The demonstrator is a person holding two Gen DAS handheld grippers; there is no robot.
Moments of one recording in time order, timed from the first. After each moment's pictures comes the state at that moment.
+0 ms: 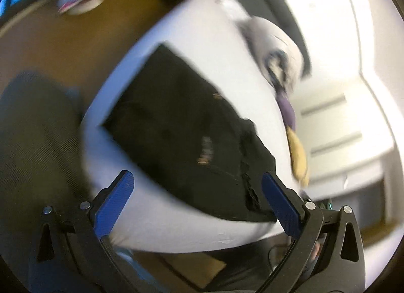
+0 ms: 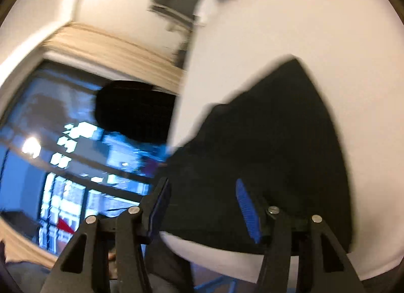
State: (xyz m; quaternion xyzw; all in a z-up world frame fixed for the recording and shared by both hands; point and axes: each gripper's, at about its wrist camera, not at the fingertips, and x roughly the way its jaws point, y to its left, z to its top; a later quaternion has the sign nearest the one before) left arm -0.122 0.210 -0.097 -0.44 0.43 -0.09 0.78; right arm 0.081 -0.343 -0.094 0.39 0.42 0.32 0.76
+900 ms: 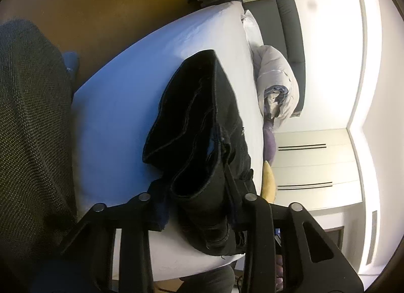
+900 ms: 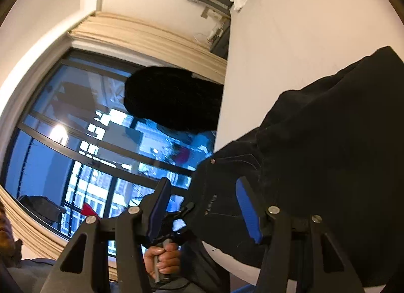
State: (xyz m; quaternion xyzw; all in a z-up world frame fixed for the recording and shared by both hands) left arm -0.077 0.245 -0.170 -0.57 0.39 -0.09 0.72; right arm 0.107 -0.279 -0.096 0.39 0.44 0.38 0.71
